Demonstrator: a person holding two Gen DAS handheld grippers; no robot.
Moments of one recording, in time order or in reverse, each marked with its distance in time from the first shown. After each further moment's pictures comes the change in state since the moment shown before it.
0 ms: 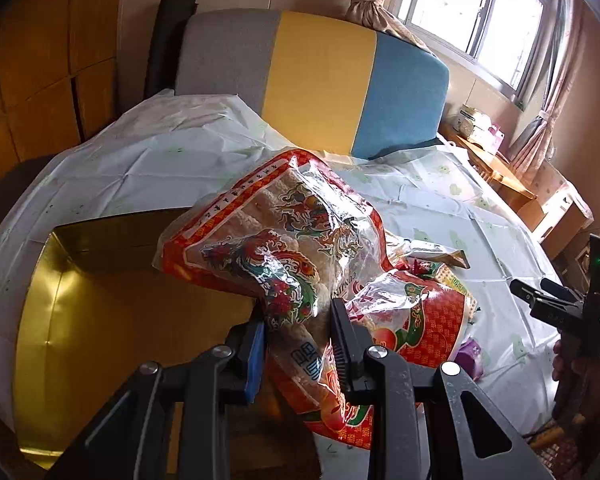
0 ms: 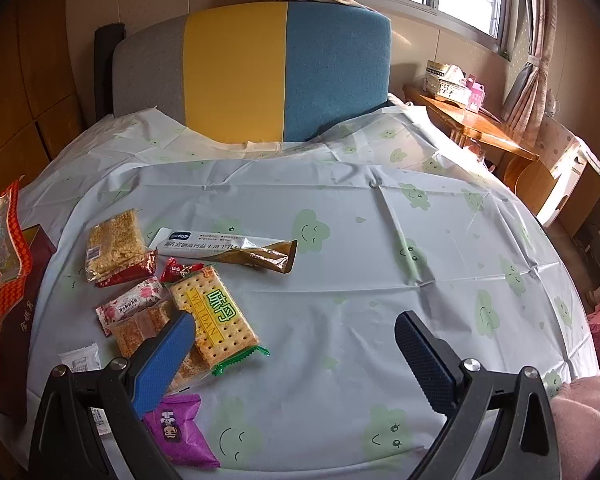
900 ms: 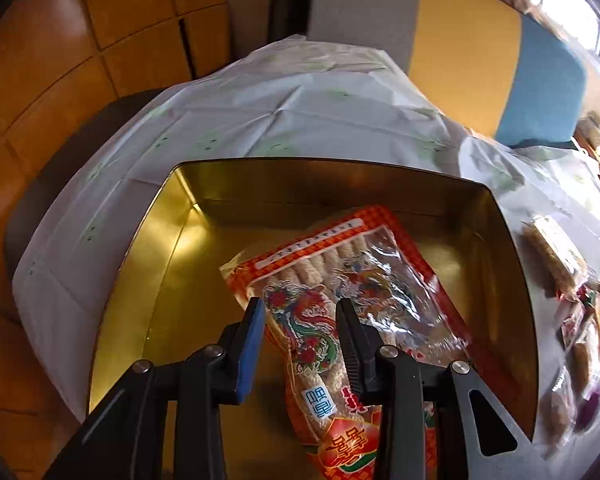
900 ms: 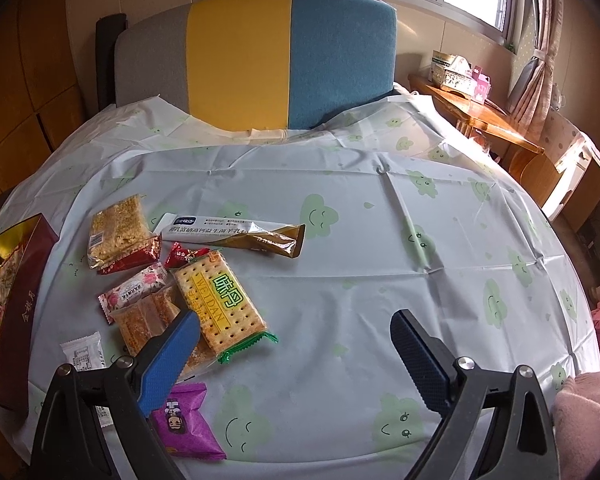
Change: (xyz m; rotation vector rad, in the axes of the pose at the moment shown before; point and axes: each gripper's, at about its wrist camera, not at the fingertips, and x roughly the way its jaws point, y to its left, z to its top) left arm 0.061 0.125 -0.006 -0.196 0.147 0.391; right arm 0.006 0.005 -0.005 -0.001 0.045 0.012
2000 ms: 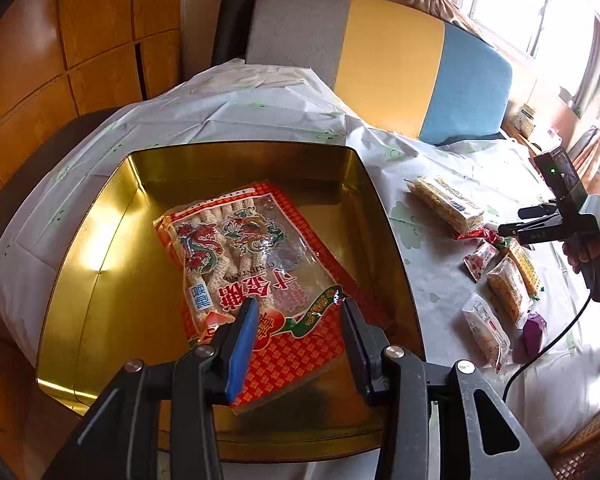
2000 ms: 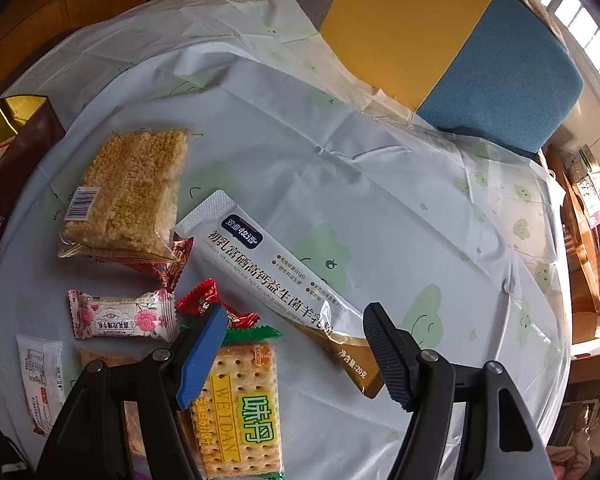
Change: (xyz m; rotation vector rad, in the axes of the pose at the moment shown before) left arm -0.071 -0.042 -0.073 0.076 -0.091 -0.204; right arm 0.129 0.088 0.082 -0.592 0.269 0.112
